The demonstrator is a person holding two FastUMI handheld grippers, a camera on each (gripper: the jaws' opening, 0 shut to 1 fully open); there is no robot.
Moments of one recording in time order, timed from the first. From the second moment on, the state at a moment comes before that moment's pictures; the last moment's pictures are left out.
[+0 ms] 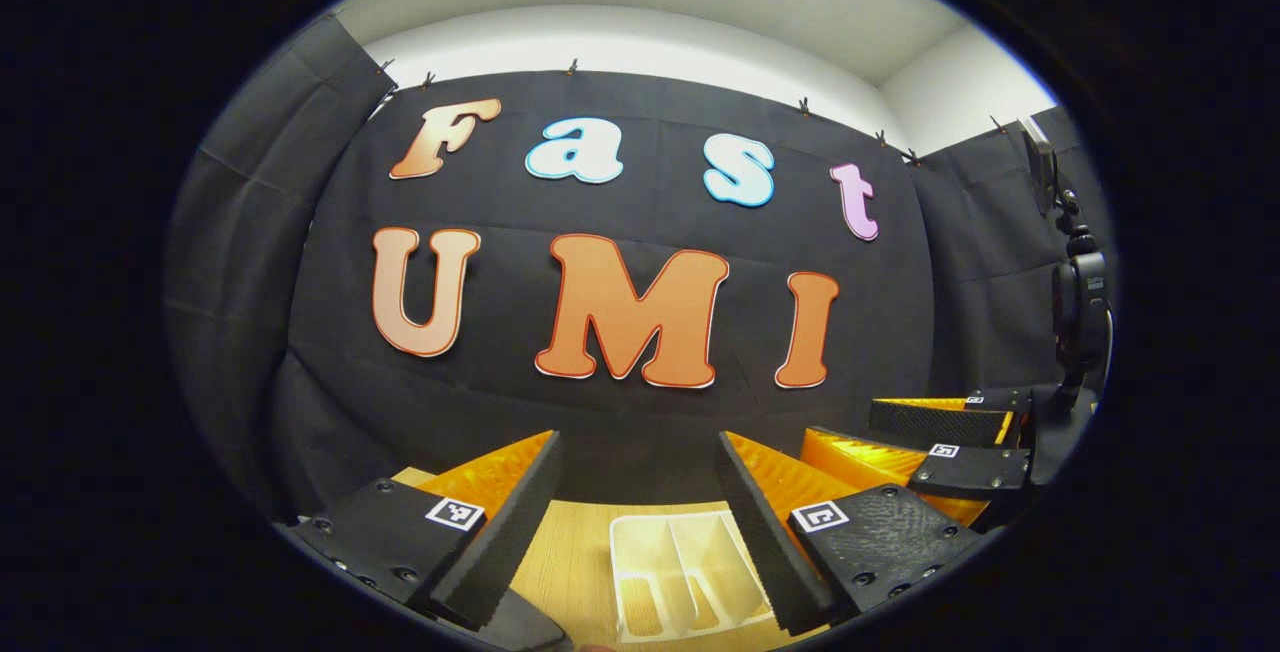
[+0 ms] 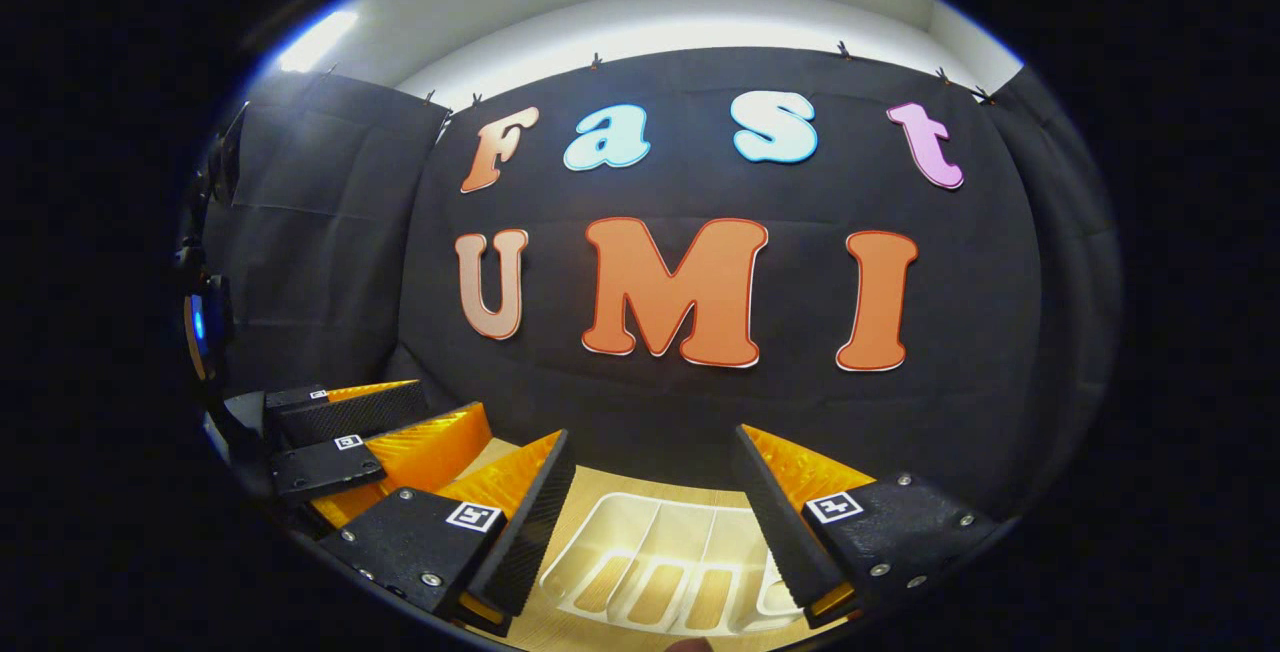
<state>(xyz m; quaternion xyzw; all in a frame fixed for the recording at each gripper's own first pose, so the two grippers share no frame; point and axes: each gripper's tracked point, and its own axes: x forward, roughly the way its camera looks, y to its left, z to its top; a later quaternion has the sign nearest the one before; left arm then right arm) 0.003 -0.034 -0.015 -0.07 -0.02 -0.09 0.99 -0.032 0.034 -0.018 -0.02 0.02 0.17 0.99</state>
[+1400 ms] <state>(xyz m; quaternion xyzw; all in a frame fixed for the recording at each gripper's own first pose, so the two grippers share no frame) -0.017 0.038 -0.030 -0.05 -0.03 -0.08 0.99 -0.054 0.065 -0.028 0.00 0.02 0.10 0.99</state>
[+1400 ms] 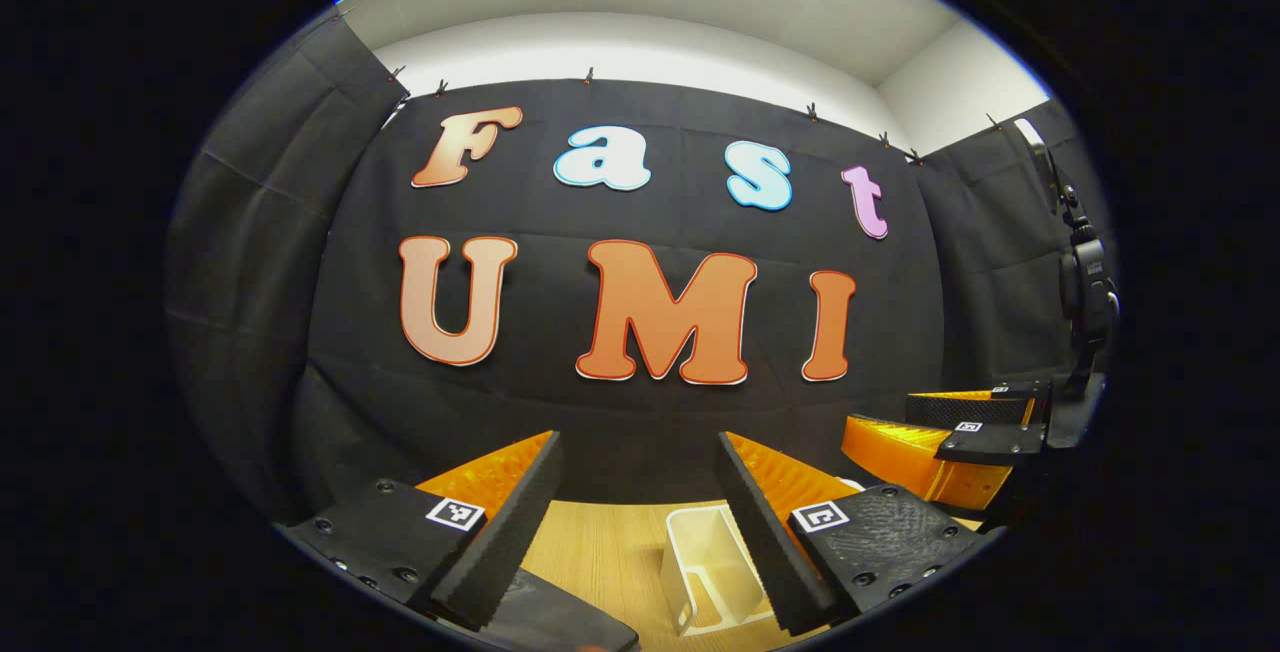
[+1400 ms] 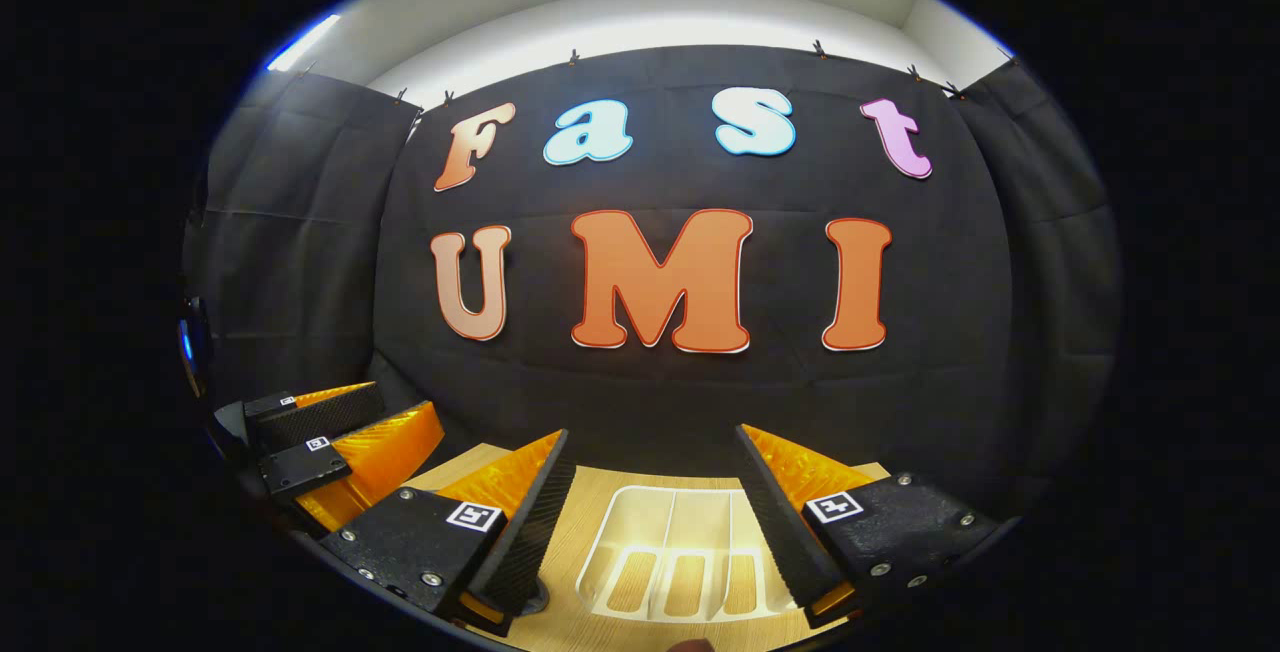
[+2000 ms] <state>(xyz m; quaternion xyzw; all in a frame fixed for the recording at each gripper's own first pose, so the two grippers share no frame) 0.003 0.049 -0.061 -0.05 0.00 -0.10 0.99 -0.040 0.063 -0.048 0.00 0.03 0.08 1.00</state>
